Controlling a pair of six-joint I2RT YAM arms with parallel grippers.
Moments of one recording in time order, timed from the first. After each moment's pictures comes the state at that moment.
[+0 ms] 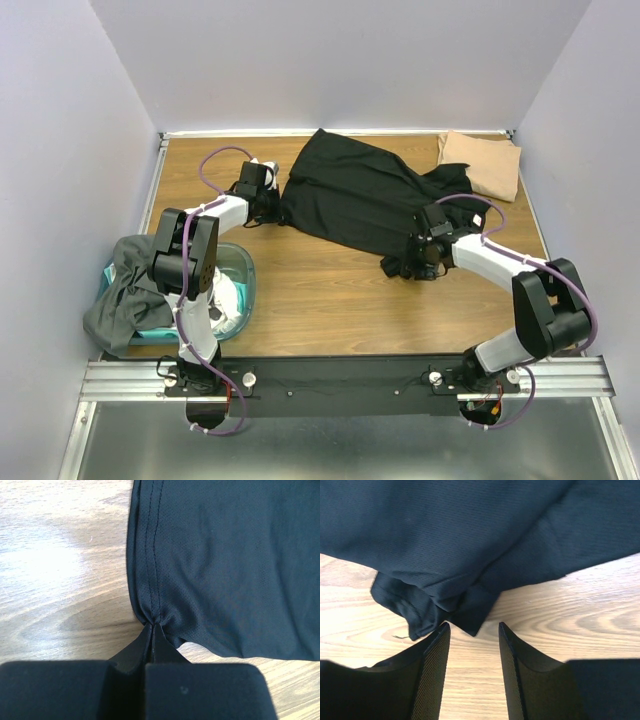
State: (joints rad) left arm -0.24 1.93 1.20 -0.14 0.18 -0.29; right arm 0.36 1.49 0.79 -0.47 0.01 0.60
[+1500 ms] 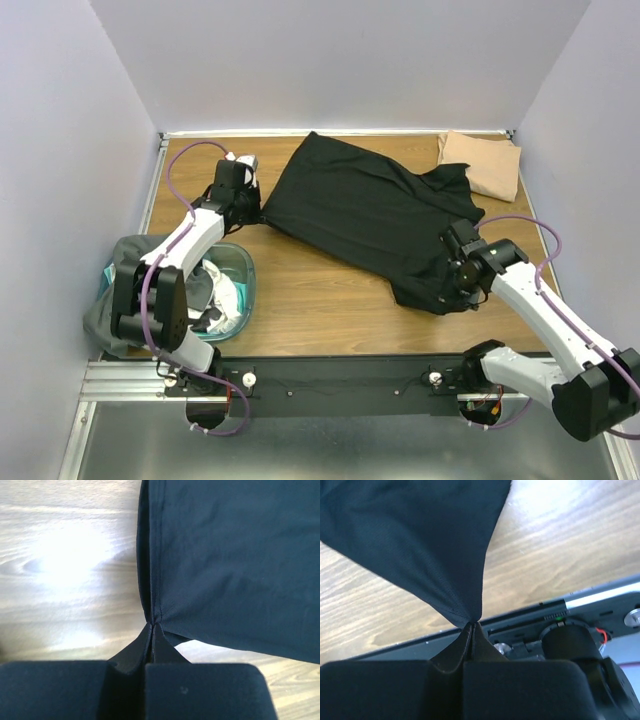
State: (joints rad) left arm -0.21 1.57 1.08 -0.32 0.09 -0.26; right arm 0.39 1.06 0.84 -1.19 0.12 0.77
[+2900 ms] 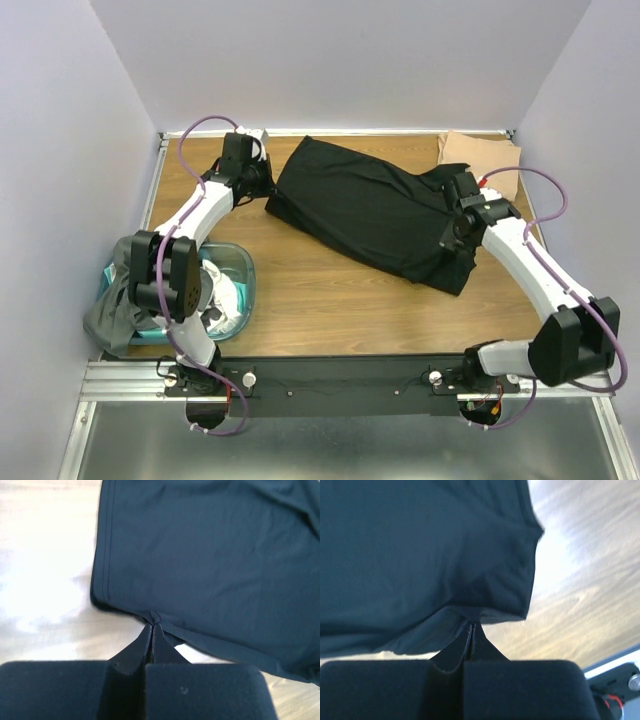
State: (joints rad) left arm -0.20 1.71 1.30 -0.32 0.21 -0.30; right arm 0.29 1.31 1.09 -0.98 0.37 0.75
